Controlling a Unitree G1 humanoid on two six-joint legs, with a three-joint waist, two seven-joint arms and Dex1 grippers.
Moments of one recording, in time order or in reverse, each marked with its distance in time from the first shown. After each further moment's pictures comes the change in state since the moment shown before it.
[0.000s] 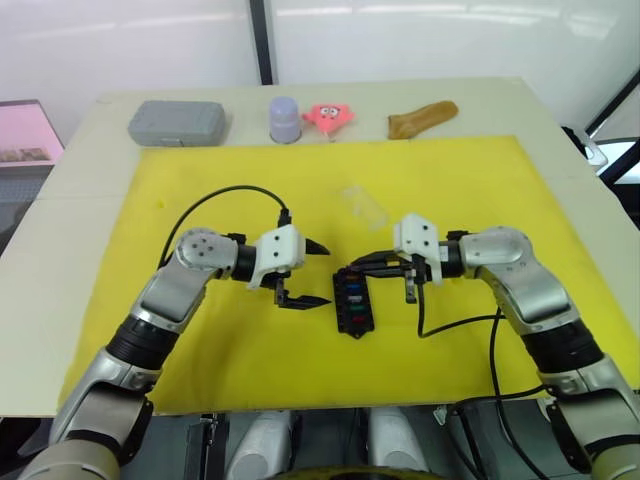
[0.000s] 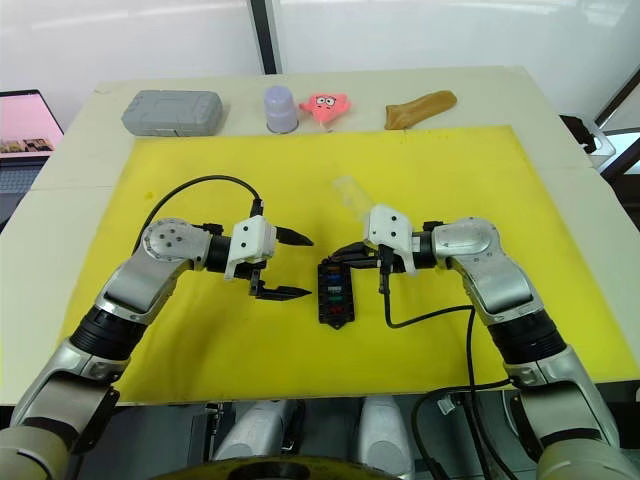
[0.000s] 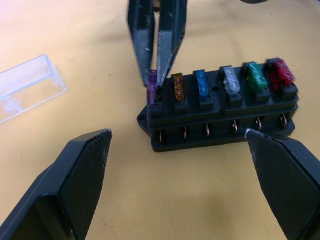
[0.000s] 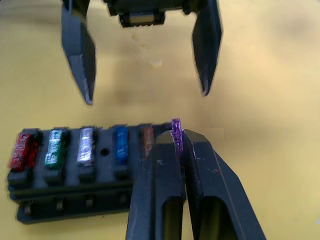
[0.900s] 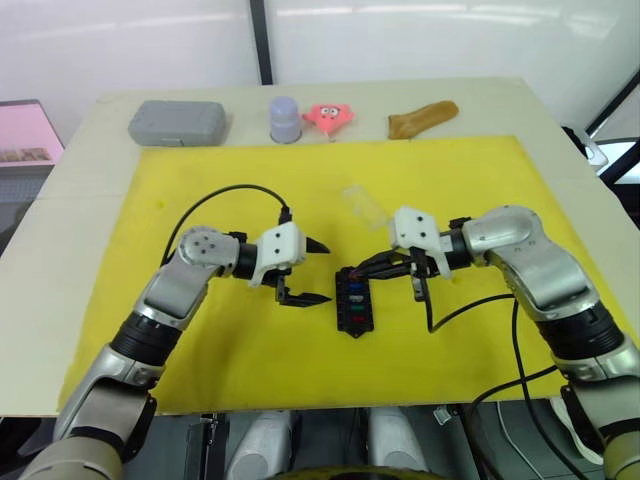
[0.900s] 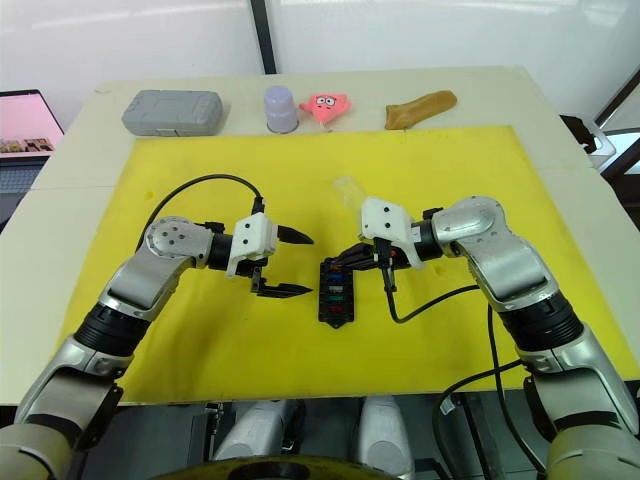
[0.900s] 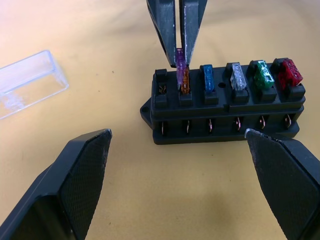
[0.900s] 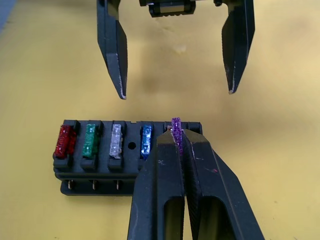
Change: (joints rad) left arm -0.015 -0.011 0.000 0.037 0.008 -0.010 -0.001; right arm -0.117 -0.083 0.049 -0.114 -0.009 0.253 0.081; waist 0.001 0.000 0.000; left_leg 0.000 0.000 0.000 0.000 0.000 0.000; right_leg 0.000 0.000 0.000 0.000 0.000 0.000
